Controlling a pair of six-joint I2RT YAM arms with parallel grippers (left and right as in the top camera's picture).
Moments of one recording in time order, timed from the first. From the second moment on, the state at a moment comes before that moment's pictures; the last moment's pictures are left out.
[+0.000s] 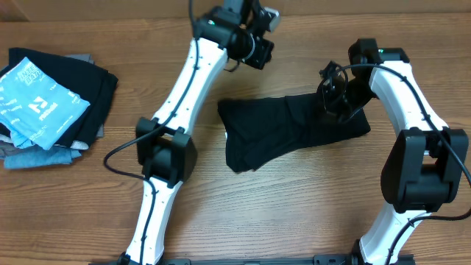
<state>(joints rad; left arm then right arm) -0.42 2.47 2.49 -1.05 0.45 0.03 0.00 2.01 1.59 -1.23 -0.54 -0.02</state>
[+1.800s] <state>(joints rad) -0.26 2.55 2.49 -1.24 0.52 0.00 0.11 1.86 1.46 -0.66 -0.56 0.07</state>
